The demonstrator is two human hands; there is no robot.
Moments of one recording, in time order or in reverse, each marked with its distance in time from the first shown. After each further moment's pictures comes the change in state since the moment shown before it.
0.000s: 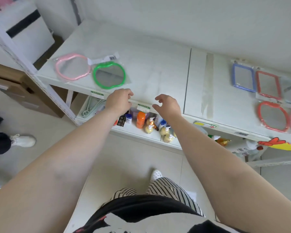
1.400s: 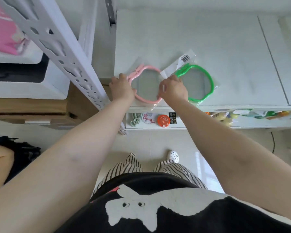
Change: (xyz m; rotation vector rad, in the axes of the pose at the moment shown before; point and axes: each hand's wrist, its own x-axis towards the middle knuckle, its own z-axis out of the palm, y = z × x) left_hand 0.210 -0.329 -0.144 -0.026 -0.087 -0.175; right_hand 0.166 -0.318 0.216 -0.144 0.091 0.202
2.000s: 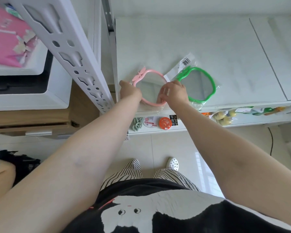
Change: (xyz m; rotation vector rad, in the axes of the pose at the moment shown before) left_hand 0.002 0.016 -0.009 -0.520 -0.120 -0.316; right_hand -0.006 -0.017 0.005 0.185 0.020 0.132
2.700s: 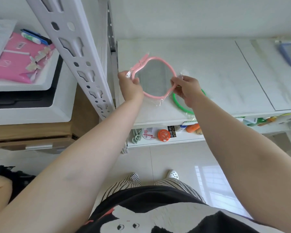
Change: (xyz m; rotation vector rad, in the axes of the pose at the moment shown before) left_hand -0.019 0.043 -0.022 -0.305 0.107 0.409; right_hand 0.012 -0.015 -0.073 1.038 0.027 0.227
